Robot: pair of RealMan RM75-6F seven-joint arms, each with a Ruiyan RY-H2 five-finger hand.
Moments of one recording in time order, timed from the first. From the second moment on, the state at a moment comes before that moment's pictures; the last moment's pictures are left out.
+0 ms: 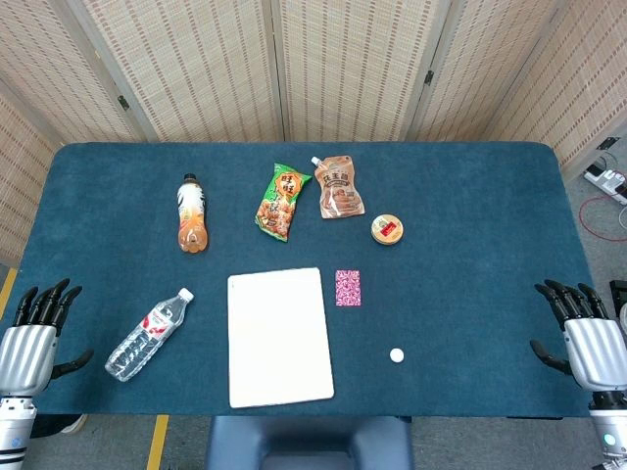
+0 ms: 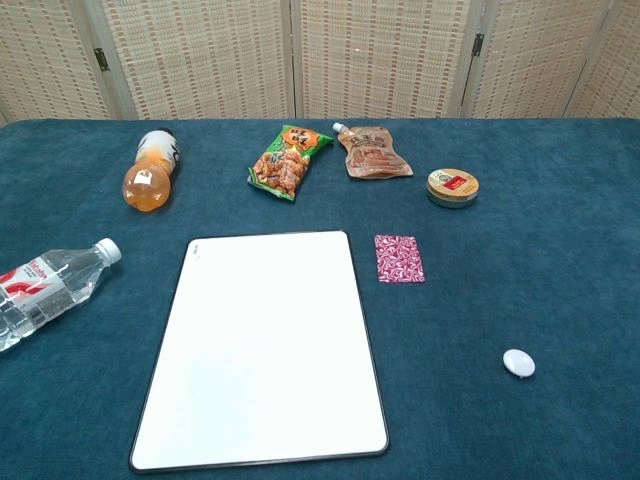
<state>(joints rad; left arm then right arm) -0.12 -1.16 -0.06 -1.63 1.50 1.50 0.16 0.07 -1.08 0.05 -1.64 -1.51 1.48 -0.05</state>
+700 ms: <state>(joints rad) -0.11 -1.16 -0.05 -1.64 1.51 1.52 0.16 0.19 -1.09 0.06 -1.67 -1.52 1.30 -0.08</state>
